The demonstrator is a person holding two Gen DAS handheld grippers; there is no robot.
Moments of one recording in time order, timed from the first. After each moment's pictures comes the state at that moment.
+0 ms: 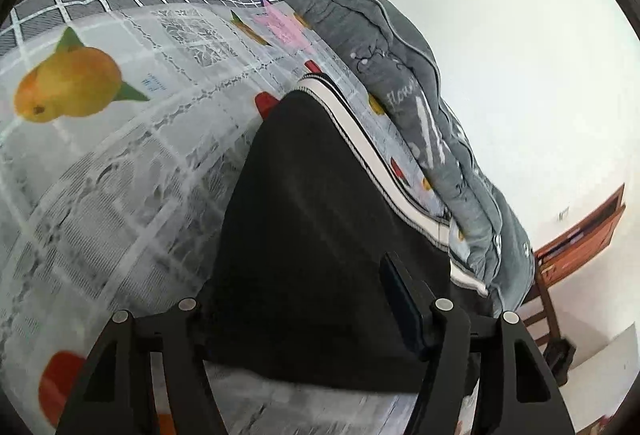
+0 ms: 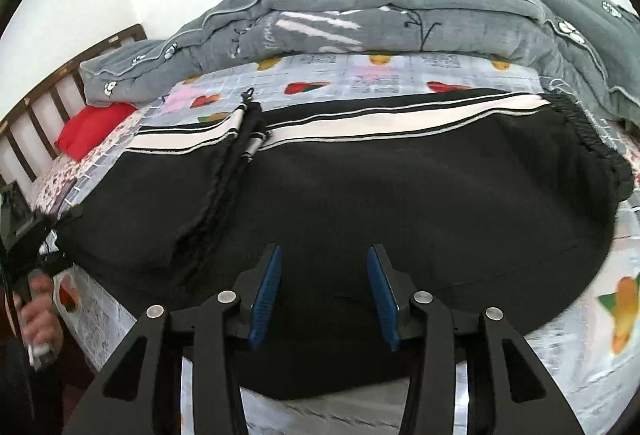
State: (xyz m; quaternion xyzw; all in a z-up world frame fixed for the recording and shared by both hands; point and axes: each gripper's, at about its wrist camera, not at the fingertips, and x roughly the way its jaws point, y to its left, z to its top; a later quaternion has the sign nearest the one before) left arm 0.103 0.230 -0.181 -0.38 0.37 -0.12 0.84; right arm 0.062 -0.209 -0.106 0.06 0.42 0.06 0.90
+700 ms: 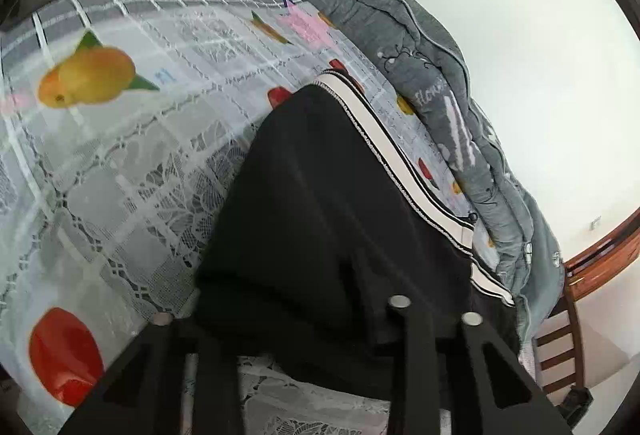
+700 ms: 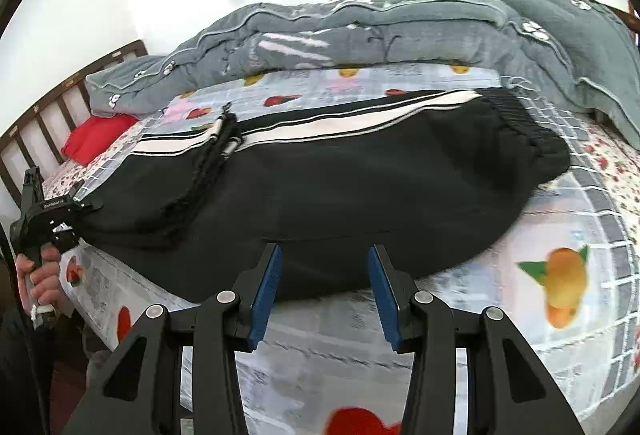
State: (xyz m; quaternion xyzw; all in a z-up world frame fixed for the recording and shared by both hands) left arm 0.094 0.207 -0.165 -0.36 0.39 -0.05 0.85; right arm 0.005 -0.274 -0.091 0.07 0.39 0.05 0.92
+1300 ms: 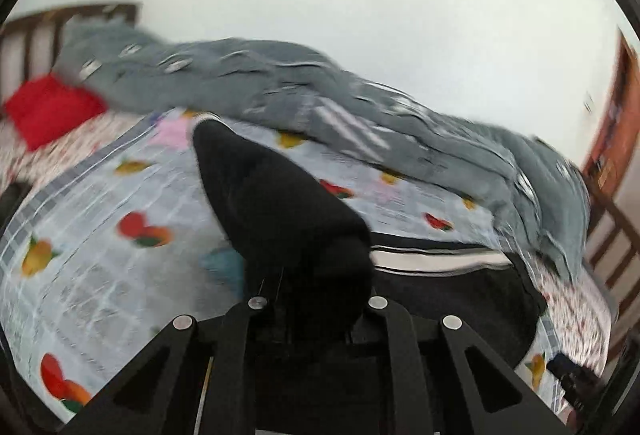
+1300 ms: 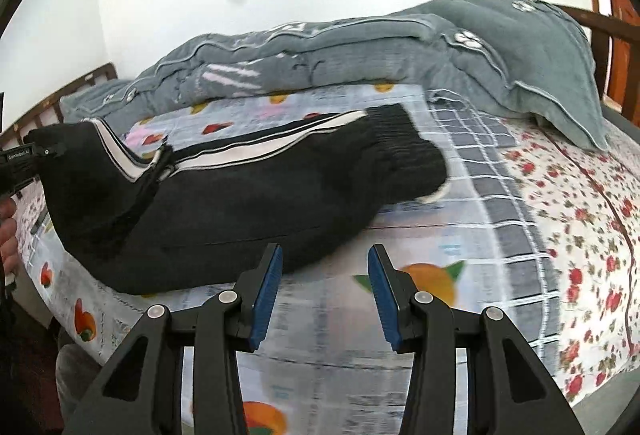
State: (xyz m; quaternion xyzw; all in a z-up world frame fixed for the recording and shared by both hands) left arm 0.089 0.007 -0.032 -0.11 0.30 -0.08 0.94; right arm -0.016 -0.383 -0.081 0.08 0.36 0.00 0.93
